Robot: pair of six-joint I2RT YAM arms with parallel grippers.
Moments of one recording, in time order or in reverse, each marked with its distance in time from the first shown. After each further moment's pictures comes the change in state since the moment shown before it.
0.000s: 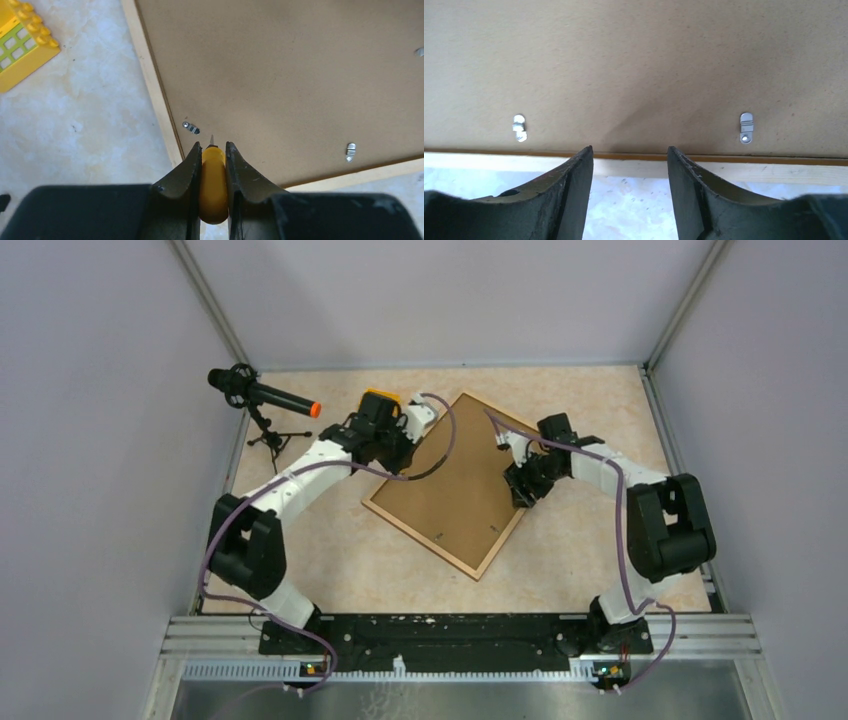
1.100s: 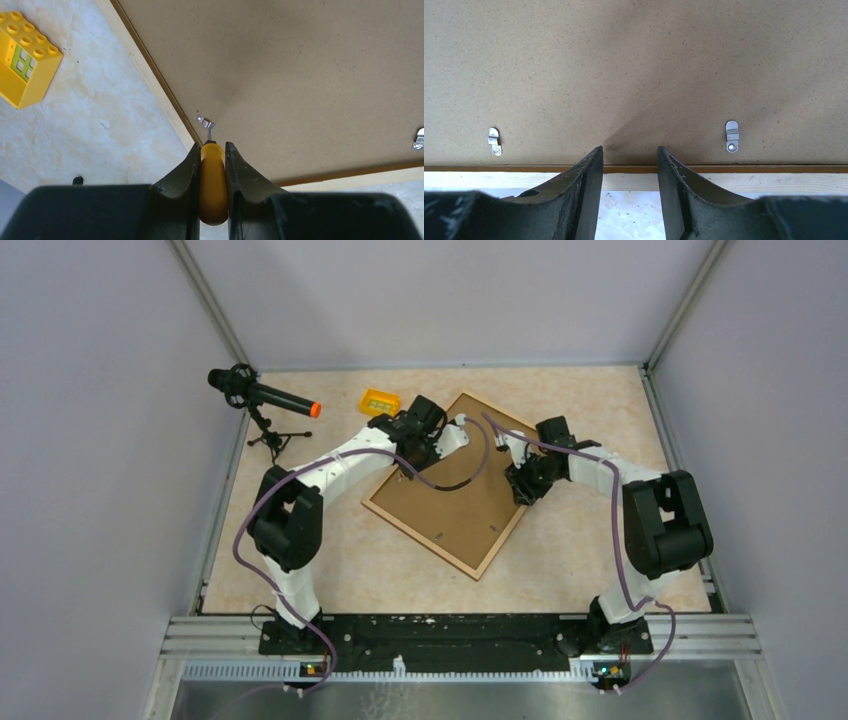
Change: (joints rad) left arm -0.125 0.222 0.247 -0.273 -0.247 0.155; right arm -0.001 0.008 -0.032 0.073 0.024 -0.002
